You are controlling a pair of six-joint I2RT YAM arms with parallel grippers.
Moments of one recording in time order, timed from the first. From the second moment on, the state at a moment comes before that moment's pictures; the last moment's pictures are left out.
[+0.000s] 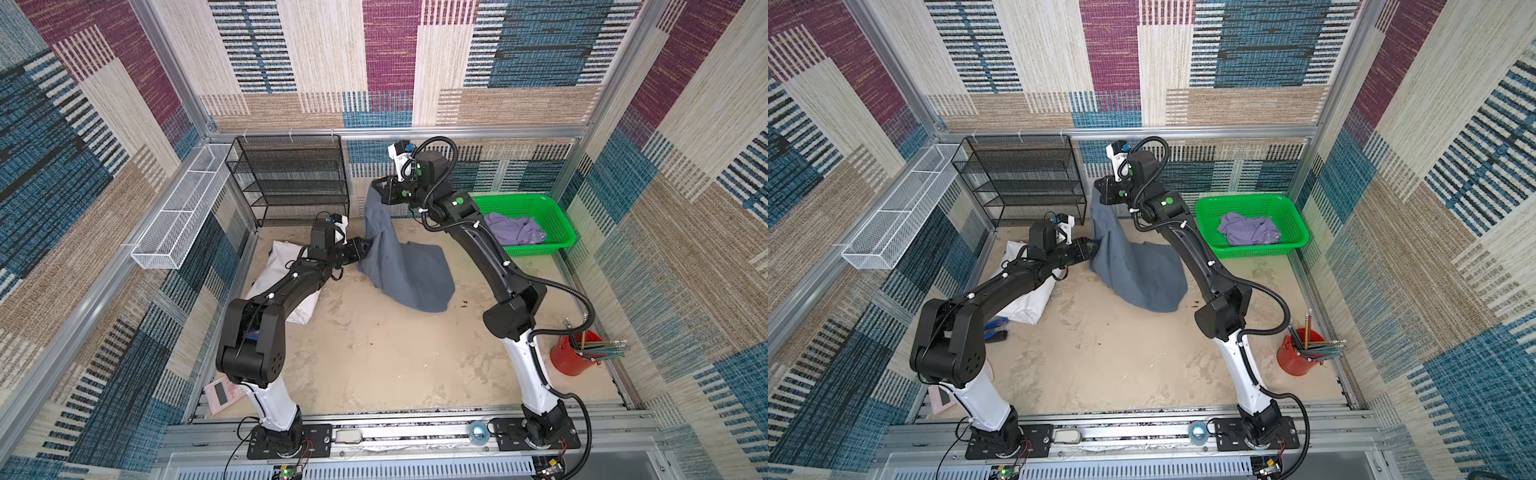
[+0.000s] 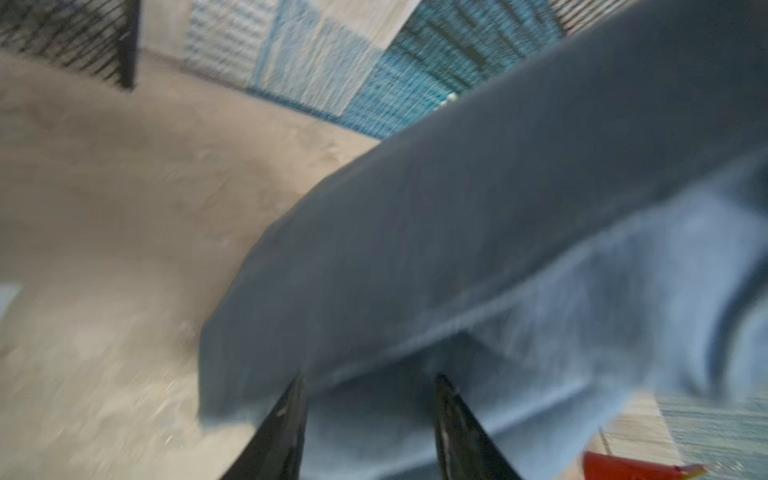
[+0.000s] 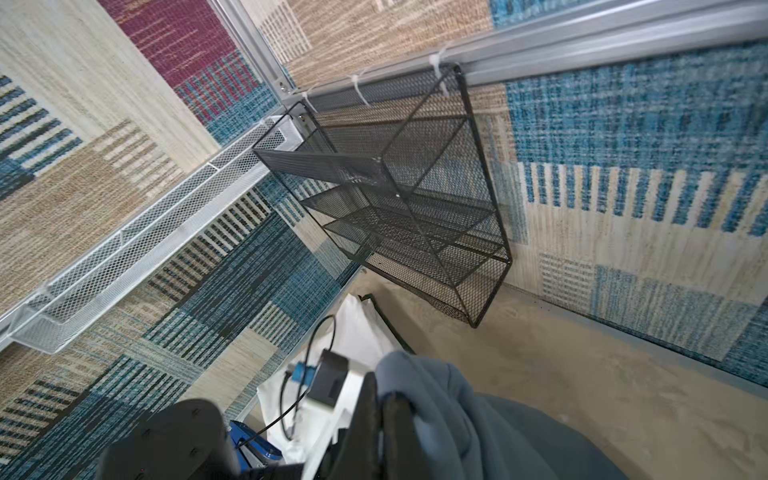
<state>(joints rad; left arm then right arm) -0.23 1.73 1.18 -0.03 0.35 -0.51 0.53 2.35 2.68 -0.57 -0.36 0.39</state>
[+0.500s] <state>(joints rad) -0.37 1.35 0.83 0.04 0.27 -0.45 0.51 2.36 2.46 -0.42 -0.62 0.43</state>
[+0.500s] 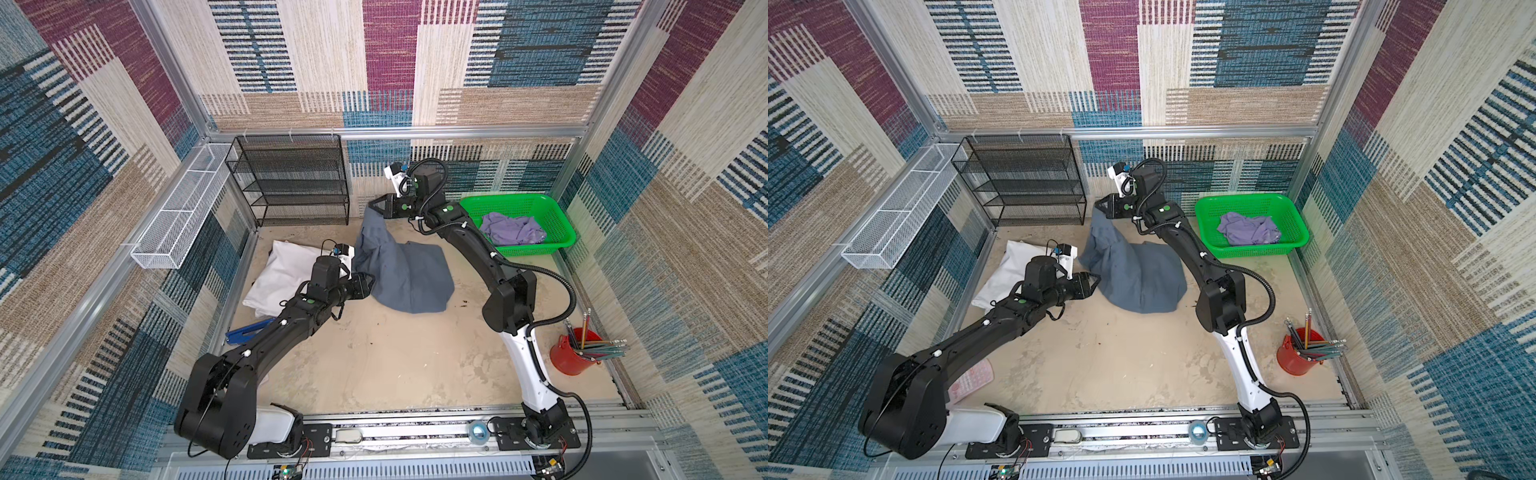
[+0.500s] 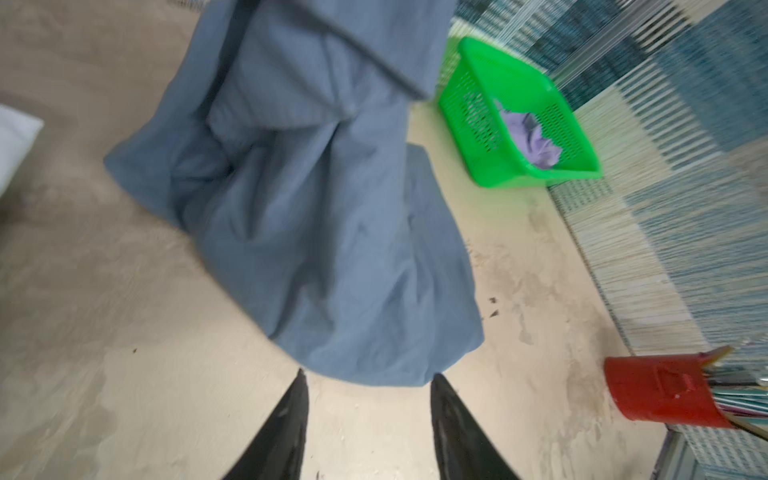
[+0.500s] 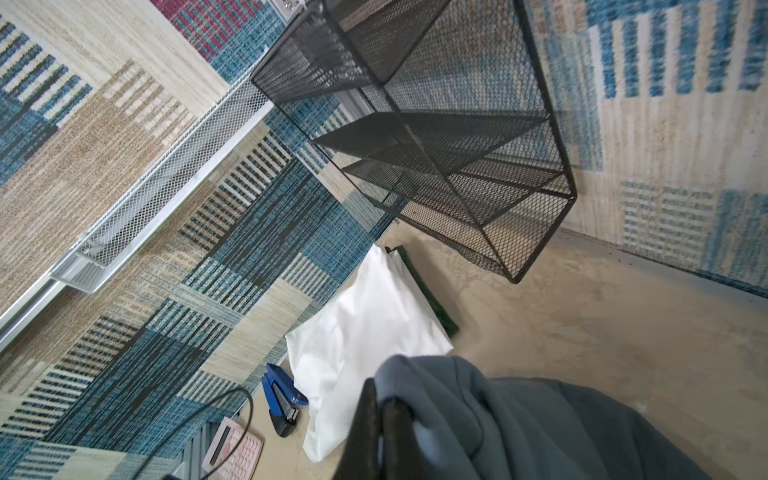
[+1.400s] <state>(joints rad) -0.27 1.56 0.94 0.45 0.37 -0.66 0.57 2.21 2.33 -0.43 -0.62 0.38</state>
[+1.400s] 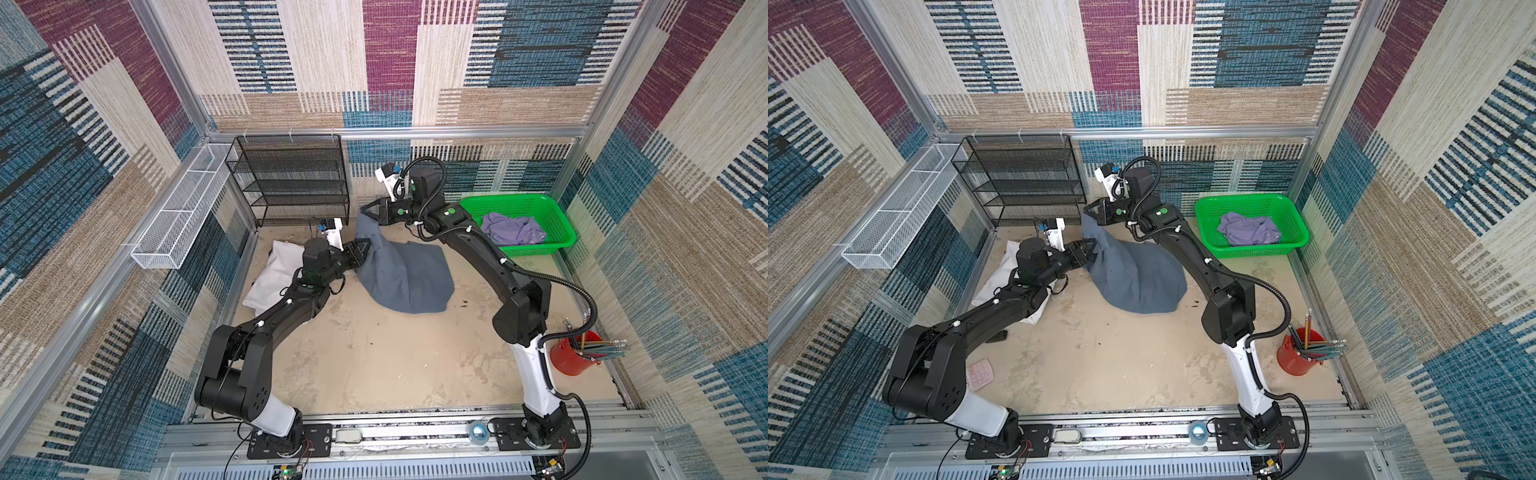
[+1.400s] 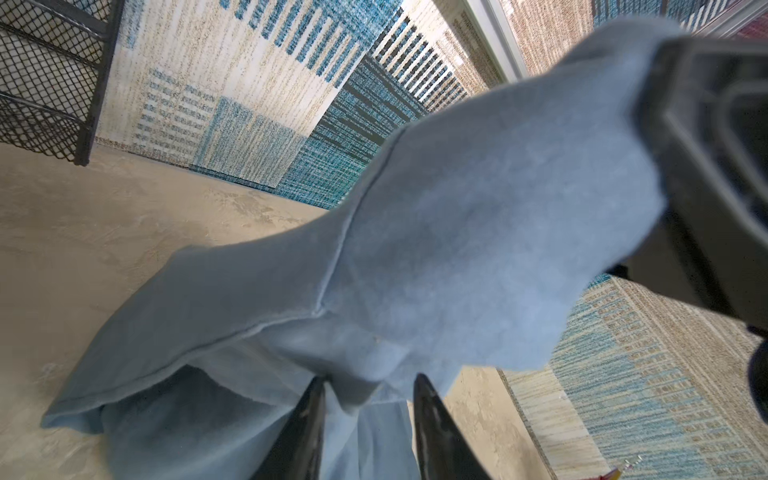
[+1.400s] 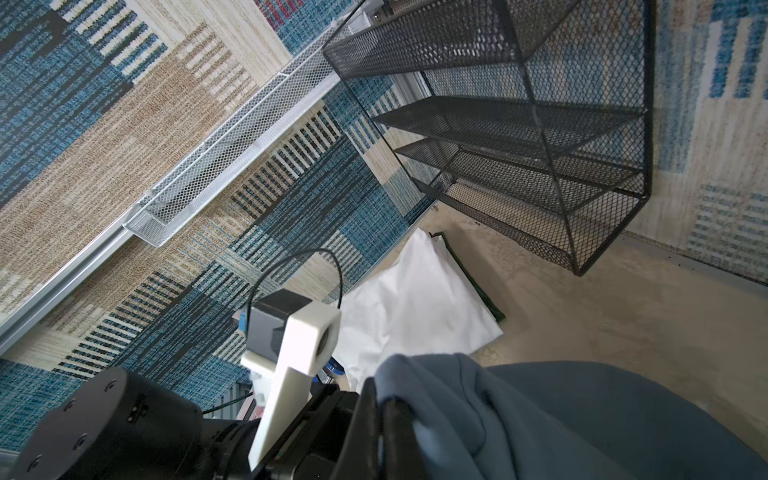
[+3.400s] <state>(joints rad) -0.26 0.81 0.79 -0.46 -0.11 -0.66 0.34 2.22 1.78 -0.38 0.03 0.34</state>
